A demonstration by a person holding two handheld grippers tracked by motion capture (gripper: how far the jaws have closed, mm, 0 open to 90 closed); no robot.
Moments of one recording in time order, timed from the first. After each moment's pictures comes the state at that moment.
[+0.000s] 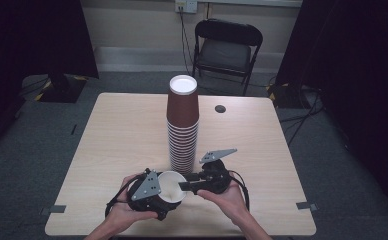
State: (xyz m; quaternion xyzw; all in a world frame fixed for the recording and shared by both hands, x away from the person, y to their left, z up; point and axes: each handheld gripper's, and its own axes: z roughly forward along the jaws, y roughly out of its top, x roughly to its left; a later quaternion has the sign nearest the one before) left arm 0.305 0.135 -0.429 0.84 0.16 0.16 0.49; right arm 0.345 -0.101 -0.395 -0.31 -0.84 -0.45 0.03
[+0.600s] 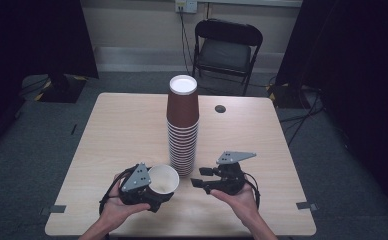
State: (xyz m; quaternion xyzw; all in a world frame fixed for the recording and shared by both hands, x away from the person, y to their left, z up) left arm 0.317 0.157 -0.427 0.82 0.21 0.16 0.50; right arm 0.340 -0.137 -0.395 -0.31 -0.81 -0.49 -0.03
